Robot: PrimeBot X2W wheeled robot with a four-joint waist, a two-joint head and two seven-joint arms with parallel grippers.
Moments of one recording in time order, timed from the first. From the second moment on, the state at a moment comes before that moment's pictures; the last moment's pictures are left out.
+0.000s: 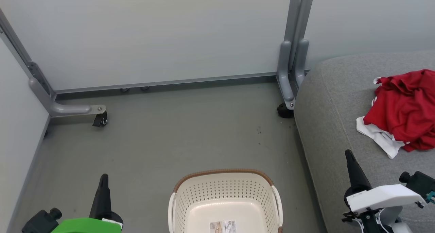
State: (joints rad) left arm 0.08 0.08 -0.03 0.14 -1.02 -0.09 -0.09; right arm 0.01 -0.10 0.02 0.17 0.97 0.13 -0.08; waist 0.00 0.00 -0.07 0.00
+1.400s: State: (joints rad) left arm -0.03 0.08 0.03 0.21 -1.43 -0.11 0.02; right arm -0.06 -0.08 -0.04 0.22 1.40 0.13 0.03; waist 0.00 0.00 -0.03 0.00
